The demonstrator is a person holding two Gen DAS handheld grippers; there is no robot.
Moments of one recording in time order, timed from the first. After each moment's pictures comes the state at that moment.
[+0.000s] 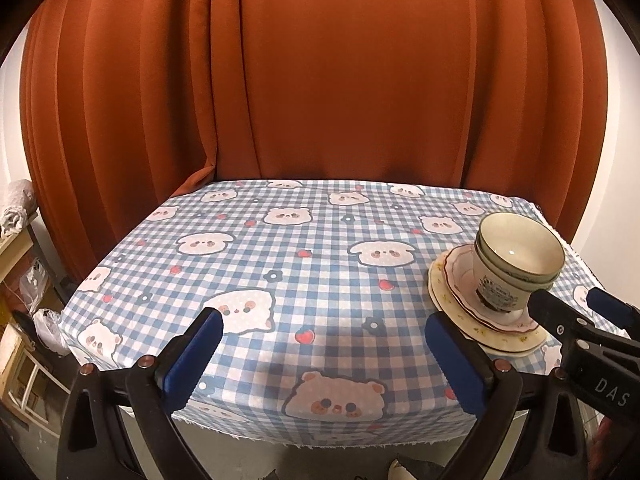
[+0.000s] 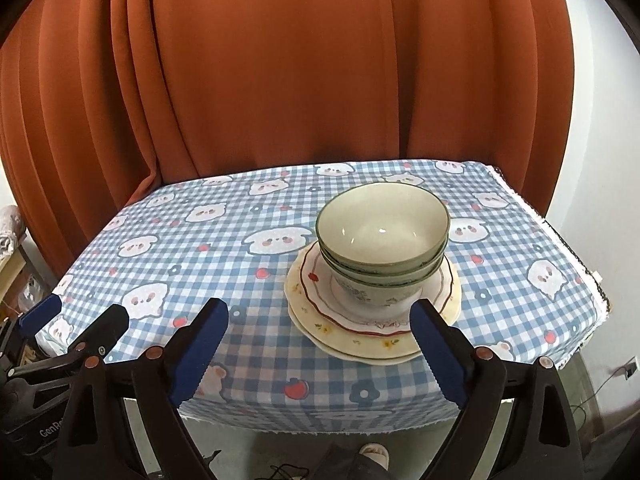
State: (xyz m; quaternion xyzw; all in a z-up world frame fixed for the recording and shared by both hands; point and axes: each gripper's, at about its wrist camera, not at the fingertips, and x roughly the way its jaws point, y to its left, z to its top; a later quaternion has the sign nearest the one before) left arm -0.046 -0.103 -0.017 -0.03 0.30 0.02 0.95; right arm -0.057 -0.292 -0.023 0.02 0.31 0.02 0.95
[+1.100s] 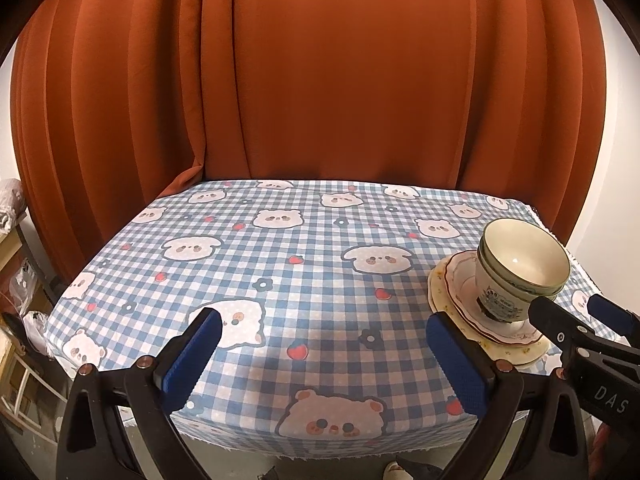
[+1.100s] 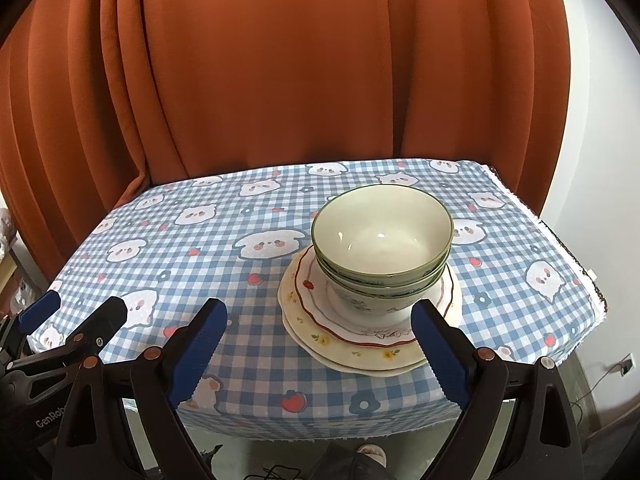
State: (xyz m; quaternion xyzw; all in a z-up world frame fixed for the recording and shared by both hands) left arm -0.023 -0.101 -0.024 -0.04 0.30 0.00 0.95; right arm -0.041 -0.289 -0.028 0.02 0.32 0.00 0.95
